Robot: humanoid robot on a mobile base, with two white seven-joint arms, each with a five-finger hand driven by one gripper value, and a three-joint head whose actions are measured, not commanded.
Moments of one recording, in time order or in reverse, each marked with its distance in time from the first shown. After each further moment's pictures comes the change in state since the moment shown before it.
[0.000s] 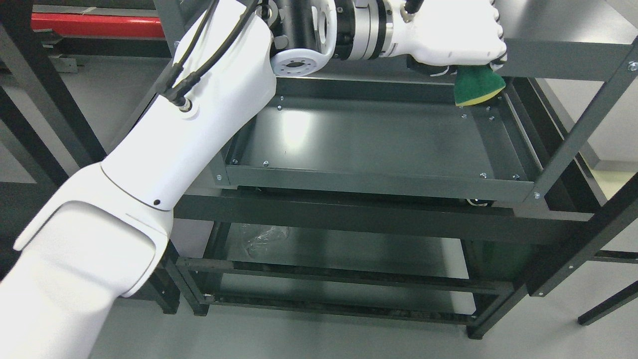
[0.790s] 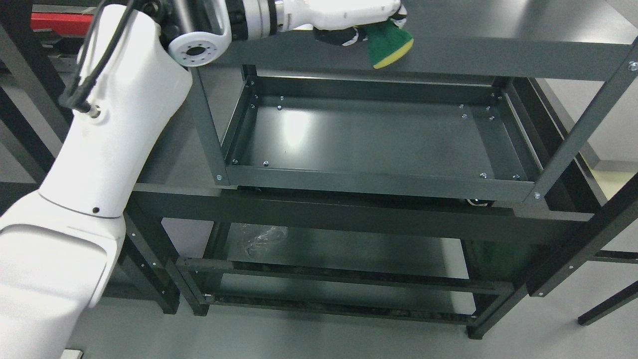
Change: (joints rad) left arm 0.119 0.168 0.303 -0.060 0.021 -0.024 -0.110; right arm 0.000 0.000 0.000 0.000 0.000 0.000 0.001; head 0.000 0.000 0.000
